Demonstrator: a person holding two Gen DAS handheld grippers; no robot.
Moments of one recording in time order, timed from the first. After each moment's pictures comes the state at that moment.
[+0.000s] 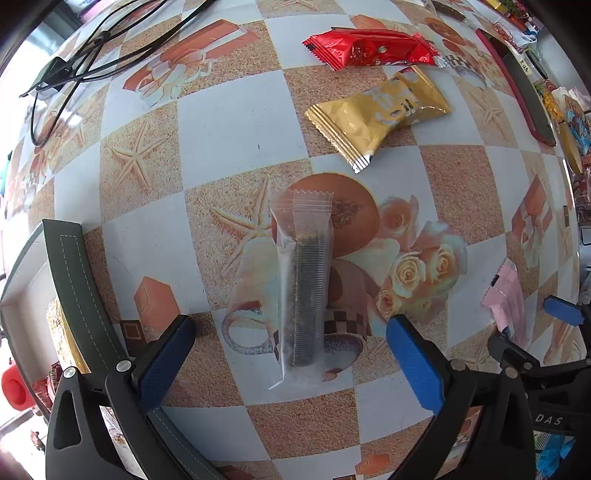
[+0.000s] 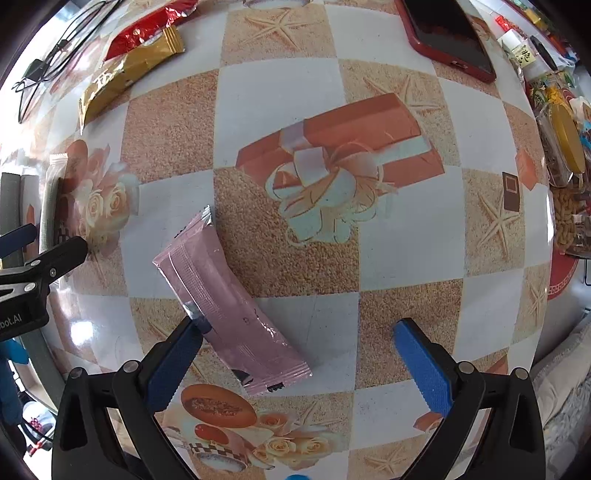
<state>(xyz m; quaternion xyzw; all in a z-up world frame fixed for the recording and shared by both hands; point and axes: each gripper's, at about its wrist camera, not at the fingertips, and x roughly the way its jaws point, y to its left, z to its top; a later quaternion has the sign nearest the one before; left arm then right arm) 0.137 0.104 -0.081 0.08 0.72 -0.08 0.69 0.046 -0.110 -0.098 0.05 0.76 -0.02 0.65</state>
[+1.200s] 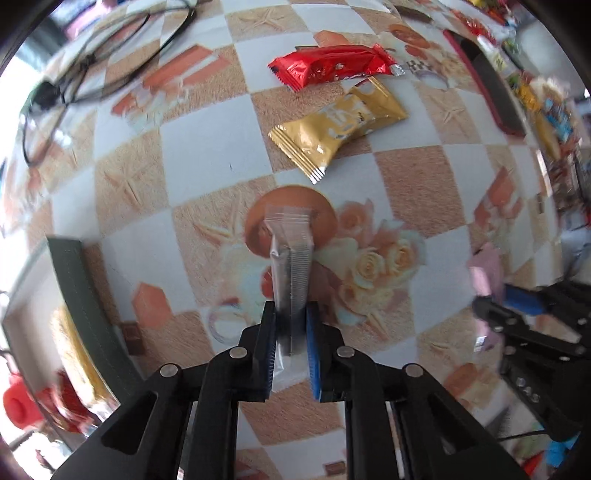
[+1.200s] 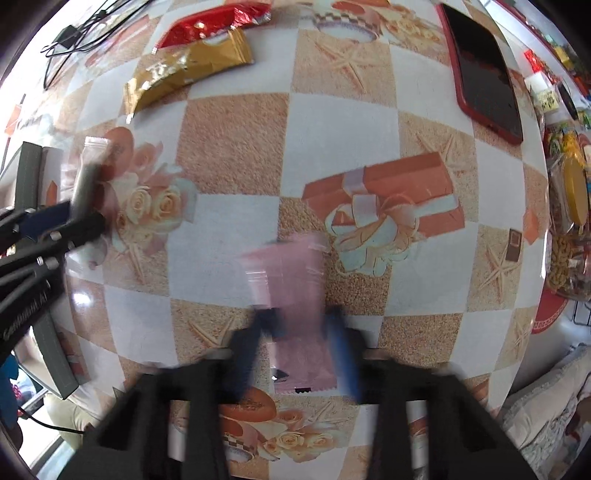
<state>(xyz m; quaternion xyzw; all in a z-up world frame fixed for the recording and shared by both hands) 0.136 0.097 -0.051 0.07 0.72 -0.12 0.69 0.078 -0.070 -0.079 0.00 0.75 0.03 0.66</state>
